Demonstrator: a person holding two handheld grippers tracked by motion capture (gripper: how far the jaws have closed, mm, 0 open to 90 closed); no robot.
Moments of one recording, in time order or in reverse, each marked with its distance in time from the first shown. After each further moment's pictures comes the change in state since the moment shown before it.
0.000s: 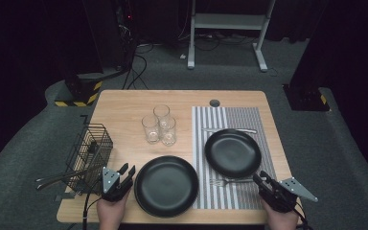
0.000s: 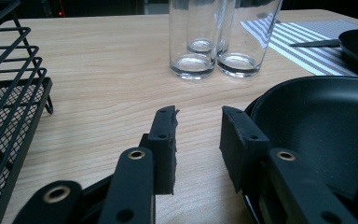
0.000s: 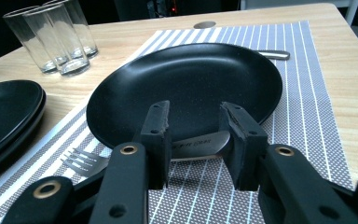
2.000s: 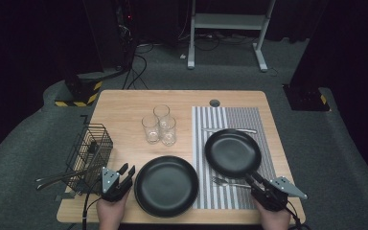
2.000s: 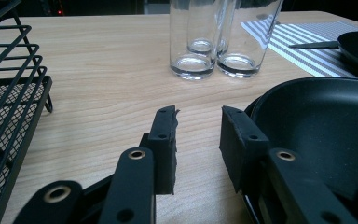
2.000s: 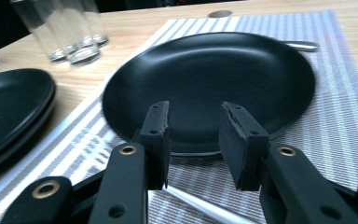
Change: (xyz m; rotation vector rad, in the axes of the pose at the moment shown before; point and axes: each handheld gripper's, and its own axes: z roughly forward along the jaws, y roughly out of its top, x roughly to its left) left arm 0.001 0.000 -0.001 -0.001 -0.005 -0.010; right arm 0.020 -0.002 0.014 0.038 0.029 -0.020
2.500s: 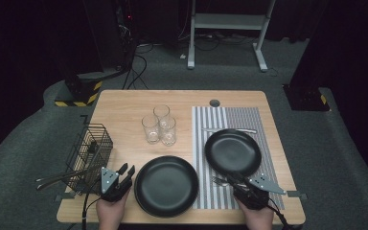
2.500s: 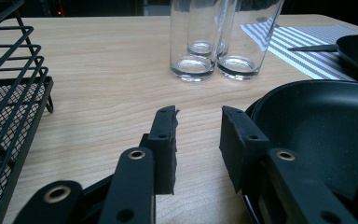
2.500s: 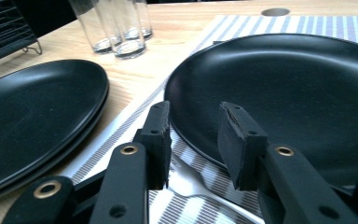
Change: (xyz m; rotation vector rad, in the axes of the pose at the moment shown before) left arm 0.001 0.000 -0.001 -0.008 -0.002 -0.006; right arm 0.042 0.004 0.023 0.021 0.100 -0.058
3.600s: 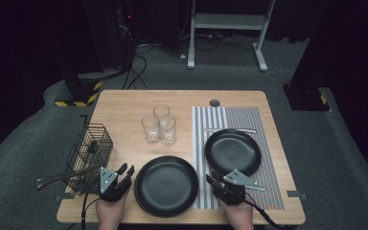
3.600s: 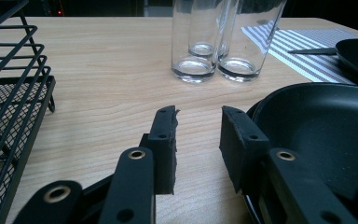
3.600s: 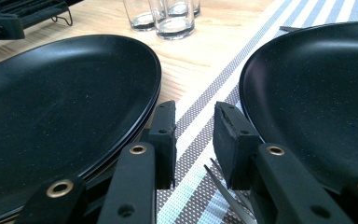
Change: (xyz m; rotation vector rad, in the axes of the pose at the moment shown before) left arm 0.002 0.000 -0.001 -0.005 -0.003 -0.014; right arm 0.039 0.001 0.047 0.084 0.091 -0.077
